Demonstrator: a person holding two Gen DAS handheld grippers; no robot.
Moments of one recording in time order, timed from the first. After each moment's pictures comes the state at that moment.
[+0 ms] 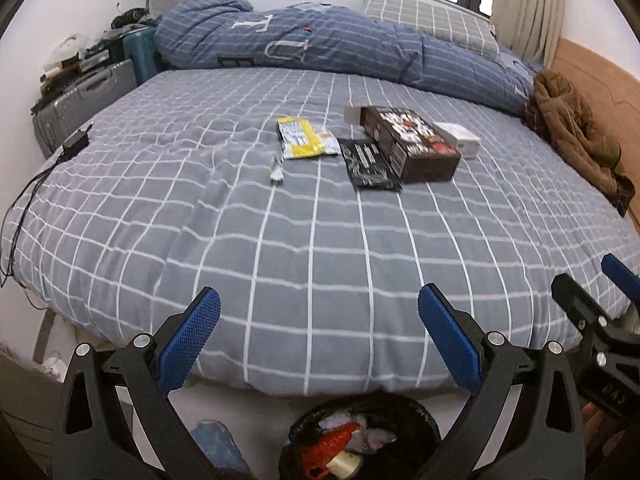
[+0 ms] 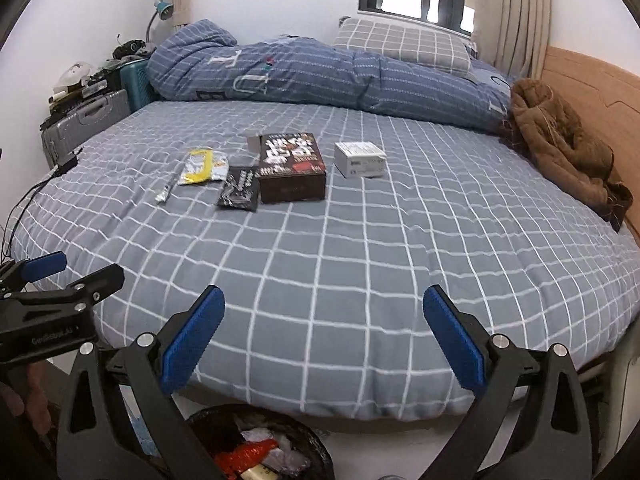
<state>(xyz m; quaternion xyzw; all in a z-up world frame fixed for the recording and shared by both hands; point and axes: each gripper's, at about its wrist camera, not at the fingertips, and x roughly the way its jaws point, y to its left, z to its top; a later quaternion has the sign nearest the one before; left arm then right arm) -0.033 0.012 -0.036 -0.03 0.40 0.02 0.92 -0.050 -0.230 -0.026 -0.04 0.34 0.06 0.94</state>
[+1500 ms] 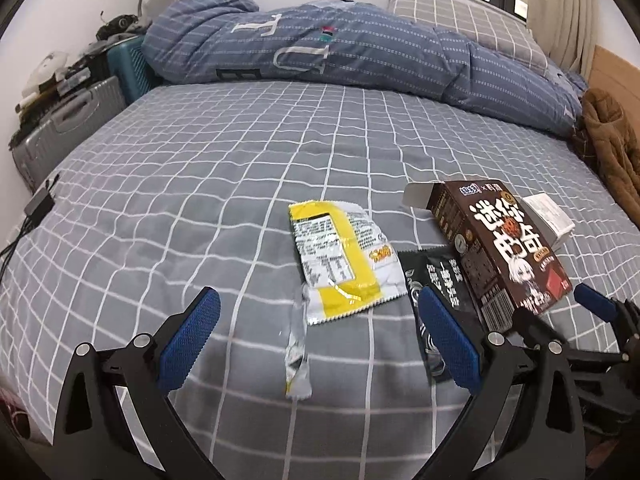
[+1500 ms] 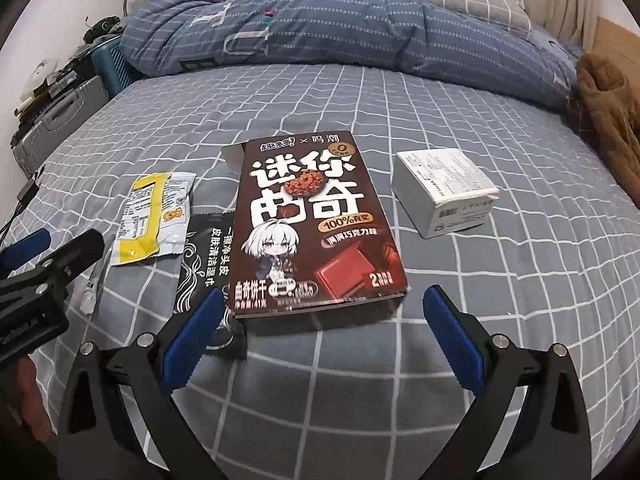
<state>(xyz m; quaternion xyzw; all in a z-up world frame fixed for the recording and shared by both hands) 0.177 0.046 -0.050 -0.02 0.40 0.04 0.92 0.183 -0.177 -0.081 -0.01 0.43 0.08 0.90</state>
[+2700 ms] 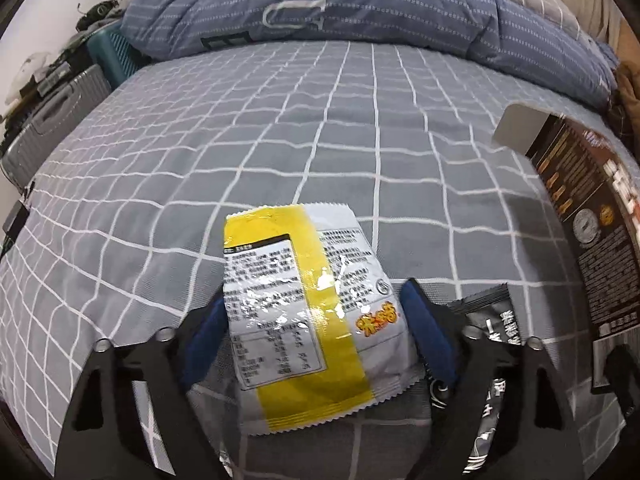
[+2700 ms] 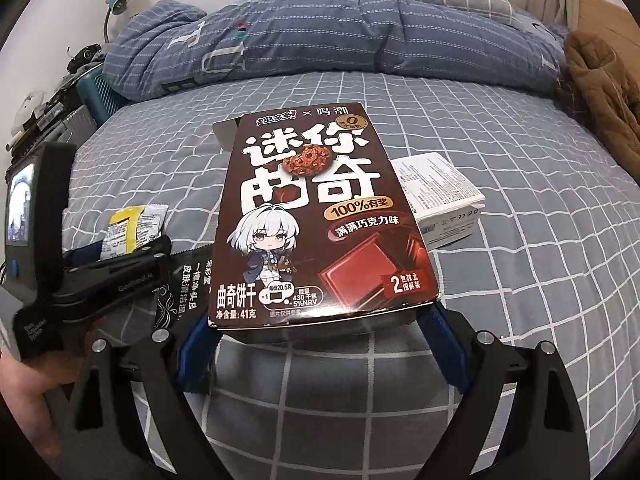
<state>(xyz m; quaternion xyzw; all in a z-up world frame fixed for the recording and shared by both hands) 0.272 0.025 -0.106 0.01 0.46 0.07 0.88 0.202 -0.200 -0.085 0.02 0.42 0.07 0.91</state>
